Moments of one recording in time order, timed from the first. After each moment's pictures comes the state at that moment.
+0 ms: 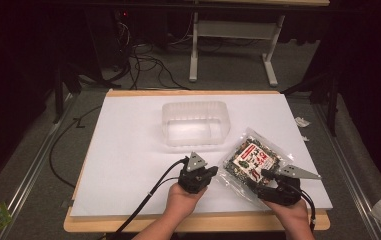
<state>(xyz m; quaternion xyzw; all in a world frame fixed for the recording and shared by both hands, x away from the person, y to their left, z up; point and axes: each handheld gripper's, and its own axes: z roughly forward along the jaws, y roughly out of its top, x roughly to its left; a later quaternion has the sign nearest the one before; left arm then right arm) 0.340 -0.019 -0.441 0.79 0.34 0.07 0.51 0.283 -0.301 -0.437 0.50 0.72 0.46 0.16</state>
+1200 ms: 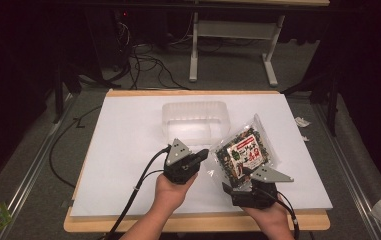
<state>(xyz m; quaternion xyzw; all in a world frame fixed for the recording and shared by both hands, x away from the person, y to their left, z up) 0.335 0.014 -0.381 0.74 0.33 0.13 0.57 0.276 -0.229 -0.416 0.43 0.75 0.45 0.20</state>
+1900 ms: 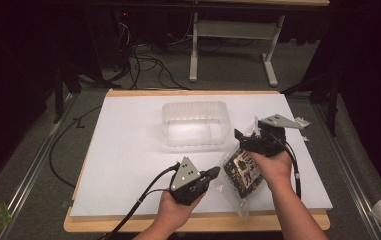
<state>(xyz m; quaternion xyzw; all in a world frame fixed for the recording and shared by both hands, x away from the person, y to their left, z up) 0.287 0.002 -0.385 0.76 0.24 0.11 0.60 0.377 -0.252 -0.348 0.50 0.69 0.43 0.28</state>
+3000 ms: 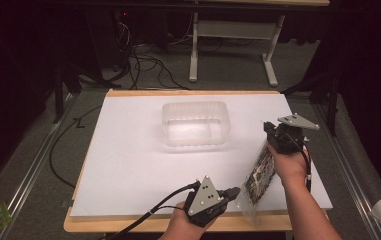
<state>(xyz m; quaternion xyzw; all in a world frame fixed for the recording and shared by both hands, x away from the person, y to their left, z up) 0.251 -0.023 -0.377 0.77 0.18 0.10 0.60 0.372 -0.294 -0.348 0.54 0.67 0.38 0.34</state>
